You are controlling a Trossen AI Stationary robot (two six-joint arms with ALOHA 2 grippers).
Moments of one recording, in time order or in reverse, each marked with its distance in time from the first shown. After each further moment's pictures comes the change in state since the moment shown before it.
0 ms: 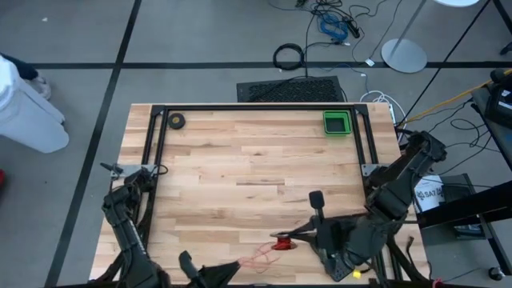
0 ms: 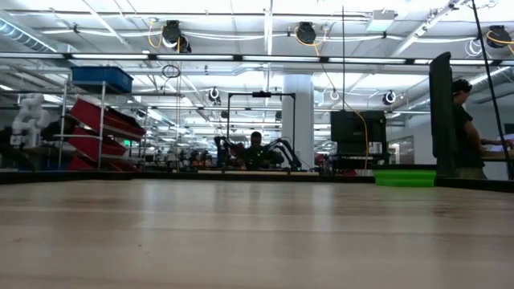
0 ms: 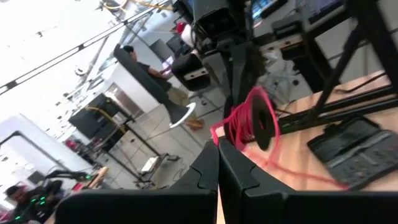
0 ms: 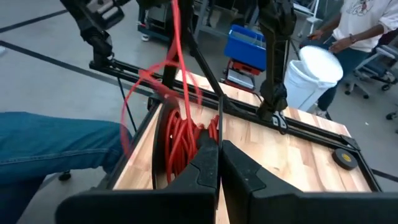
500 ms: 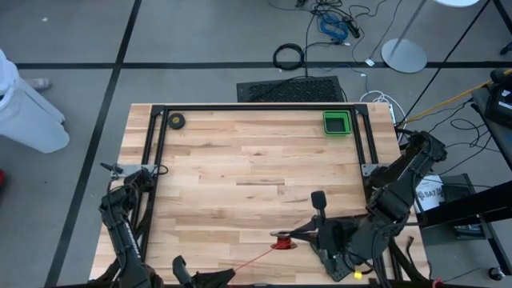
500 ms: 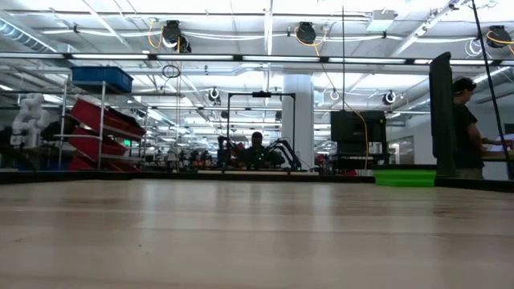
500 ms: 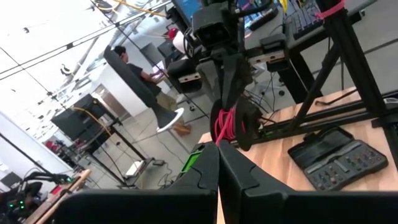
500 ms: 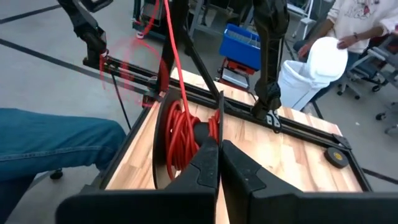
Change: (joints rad) left arm -0.050 0.000 0.000 0.062 0.005 -0.001; right arm 0.021 -0.003 0.000 -0.032 0.041 0.001
